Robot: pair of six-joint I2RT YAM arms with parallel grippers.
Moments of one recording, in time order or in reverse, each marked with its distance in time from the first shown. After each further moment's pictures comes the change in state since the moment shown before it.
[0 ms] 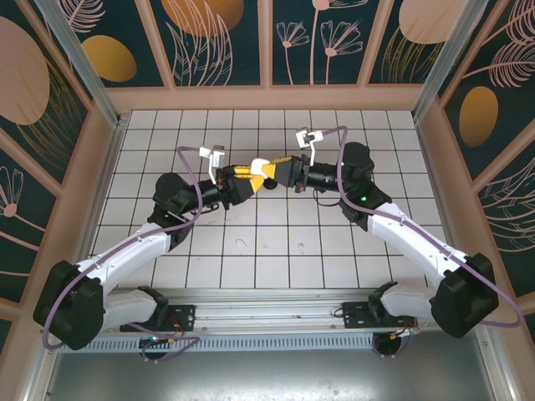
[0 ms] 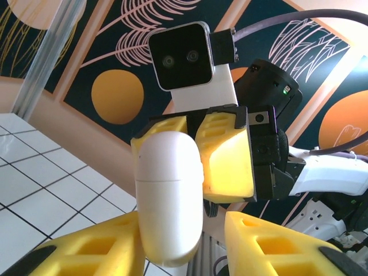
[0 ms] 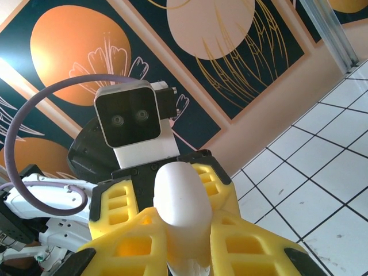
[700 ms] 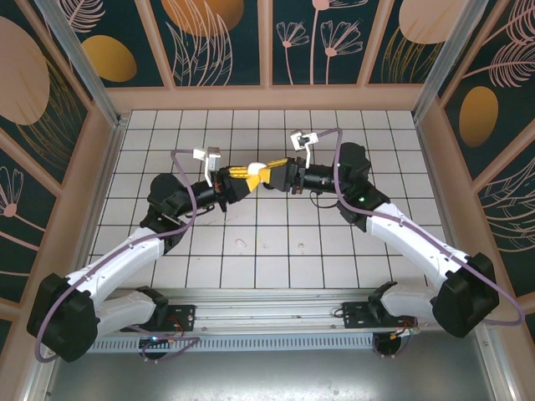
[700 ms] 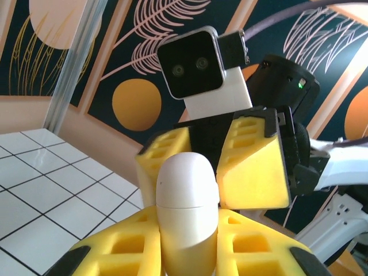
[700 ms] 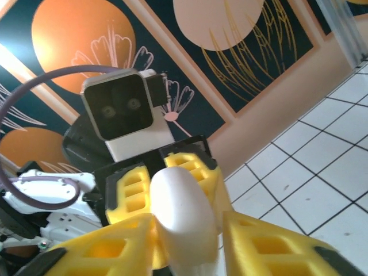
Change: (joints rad) left arm 0.005 -0.078 0.000 -0.131 -0.039 0.159; right arm 0.037 0.001 0.029 -0.060 0.025 -0.037
